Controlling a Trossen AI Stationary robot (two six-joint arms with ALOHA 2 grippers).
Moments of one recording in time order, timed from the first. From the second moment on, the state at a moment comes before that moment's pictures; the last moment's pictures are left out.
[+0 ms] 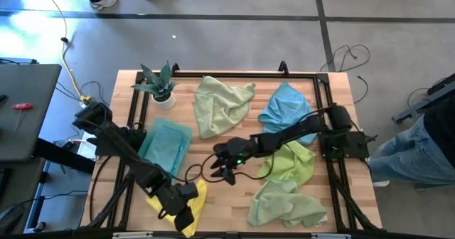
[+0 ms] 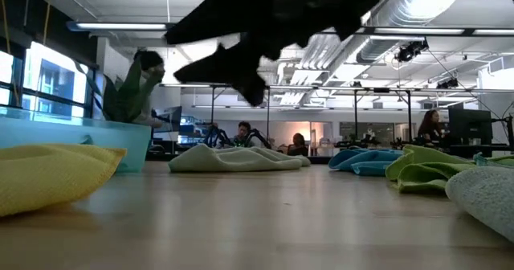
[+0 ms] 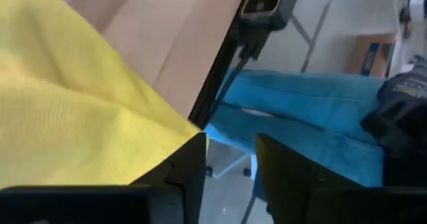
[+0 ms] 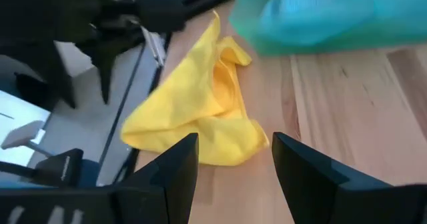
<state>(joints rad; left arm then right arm) -0.64 1.62 1.06 -0.29 0.03 -1.35 0.20 1.99 1.24 0.26 -0.23 0.49</state>
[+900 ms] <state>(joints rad) -0.90 1.57 1.06 -0.32 -0.46 -1.52 0.20 2.32 1.43 0.39 -0.35 0.35</state>
